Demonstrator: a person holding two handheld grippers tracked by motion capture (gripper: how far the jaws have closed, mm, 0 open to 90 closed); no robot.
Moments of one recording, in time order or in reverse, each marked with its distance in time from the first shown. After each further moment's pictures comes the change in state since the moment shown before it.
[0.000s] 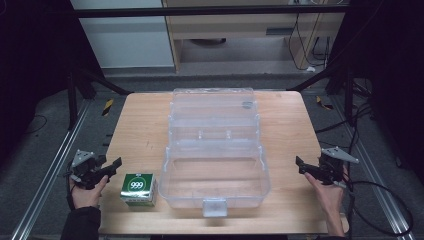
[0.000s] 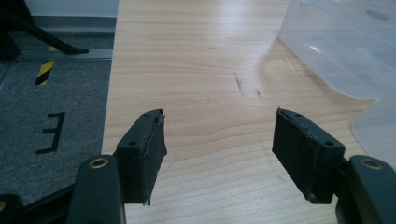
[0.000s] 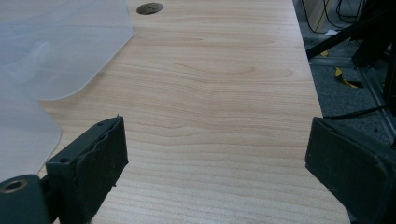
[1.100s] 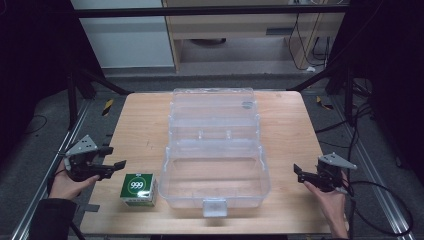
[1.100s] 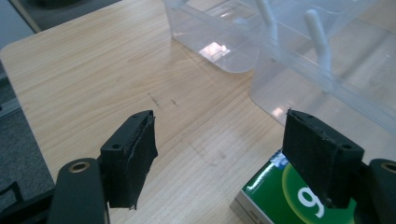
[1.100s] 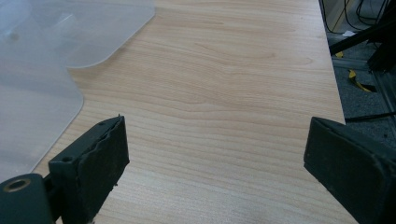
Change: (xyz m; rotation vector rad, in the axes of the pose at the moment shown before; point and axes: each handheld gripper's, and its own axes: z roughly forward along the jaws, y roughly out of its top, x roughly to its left) left arm -0.019 0.064 -0.031 0.142 -0.342 0.410; right arm 0.008 -0.012 -0.010 0.028 0.049 -0.073
